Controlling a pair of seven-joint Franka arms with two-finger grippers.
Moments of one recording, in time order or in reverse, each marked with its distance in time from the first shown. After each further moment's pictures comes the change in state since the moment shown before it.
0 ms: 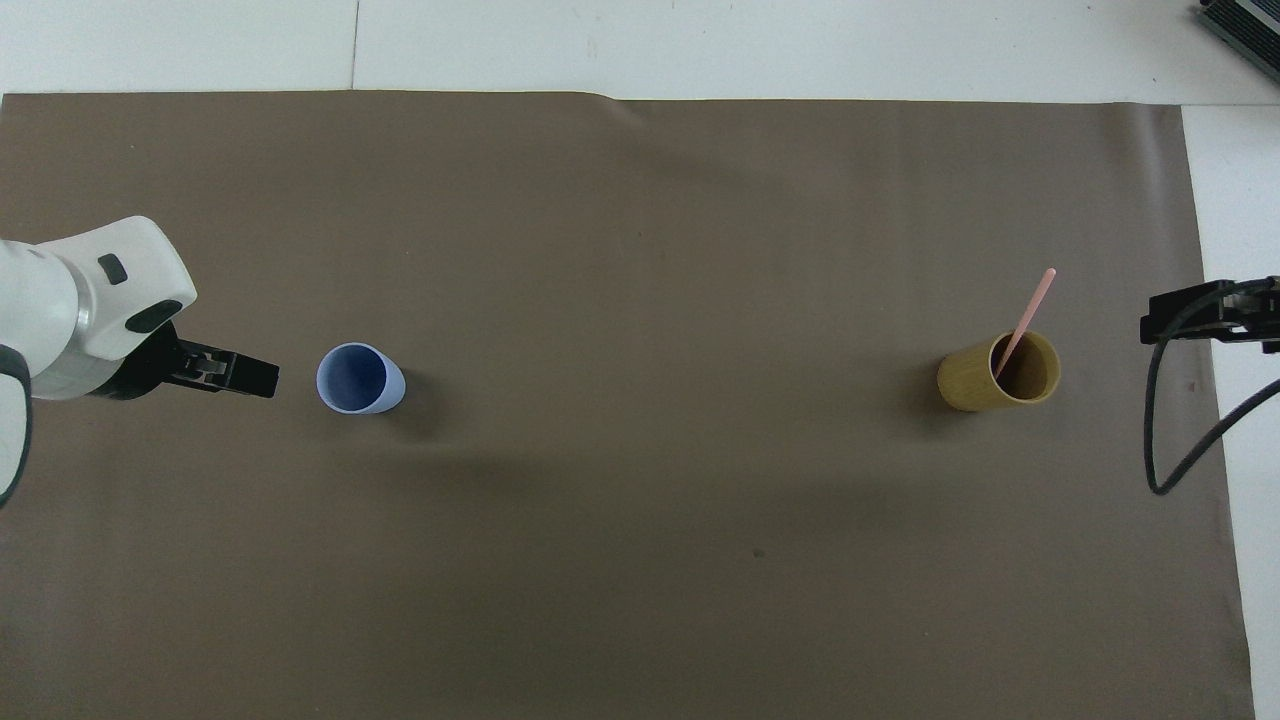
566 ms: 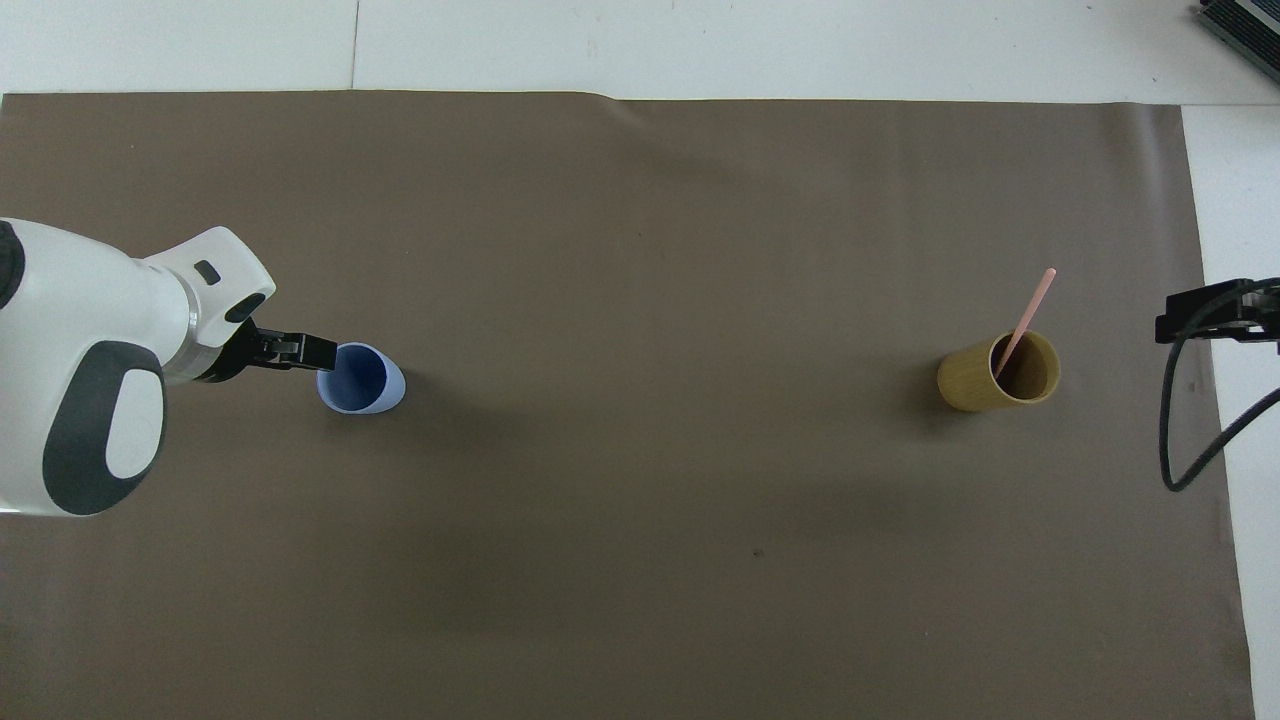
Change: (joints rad) left arm -0.006 0.130 -0.010 -0.094 -0.002 0.252 -0.096; right arm 0.000 0.000 -0.012 0.000 0.000 0.000 -0.003
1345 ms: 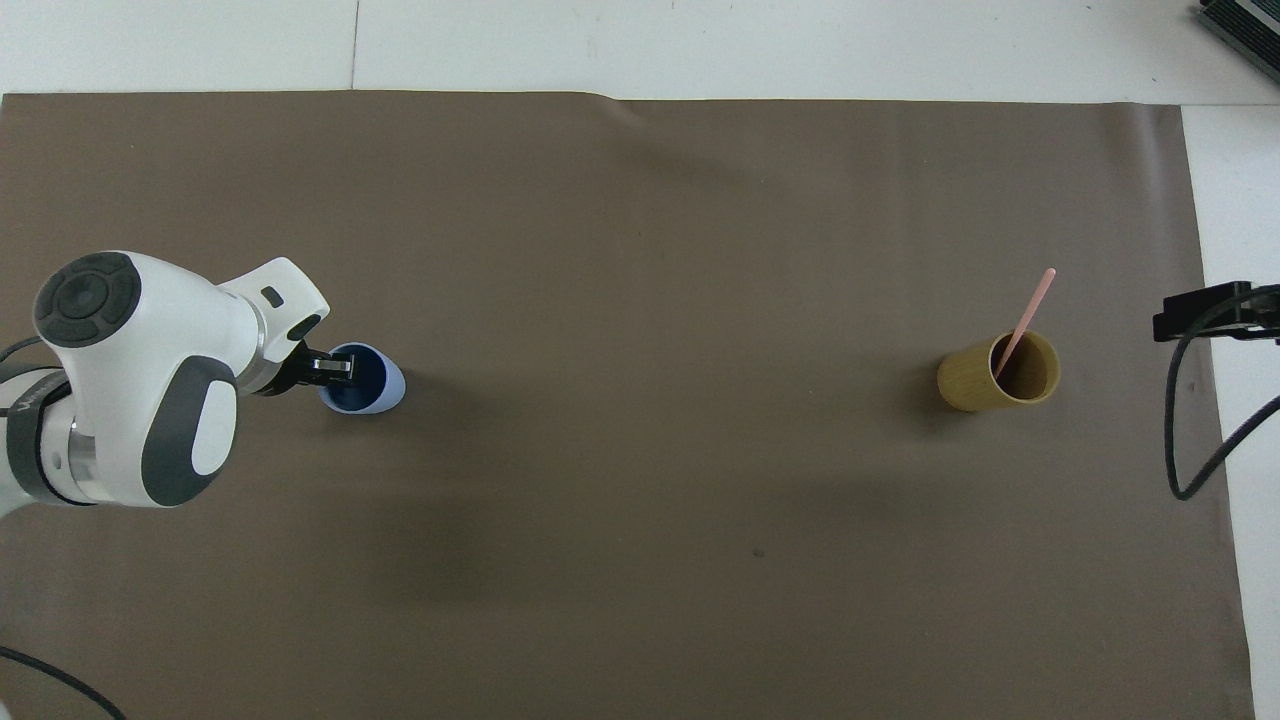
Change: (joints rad) left arm -0.011 0.052 -0.004 -0.080 -0.001 0.105 -0.026; right arm 0.001 0.004 0.001 0.000 0.012 0.021 -0.071
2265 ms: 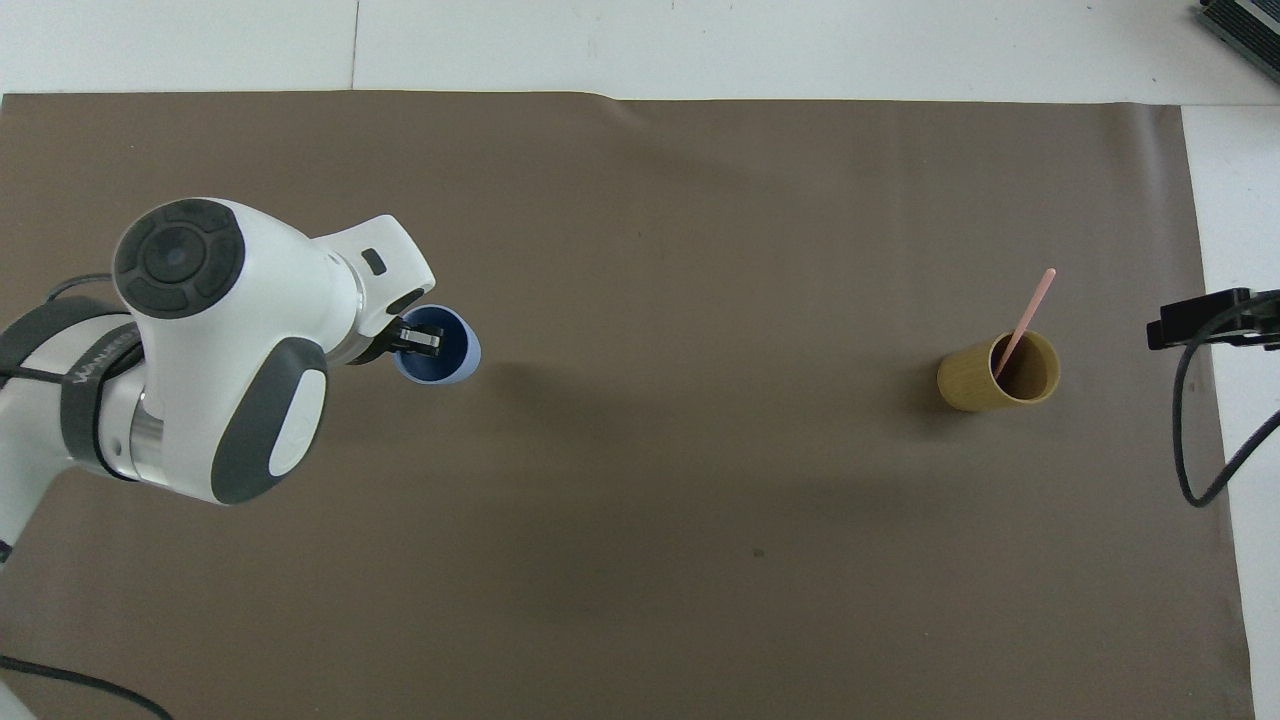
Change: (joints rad) left arm -0.235 0.001 -0.004 0.225 0.040 -0.140 -0.095; right arm -0.002 0.008 -0.029 0.000 0.038 -0.028 -0.050
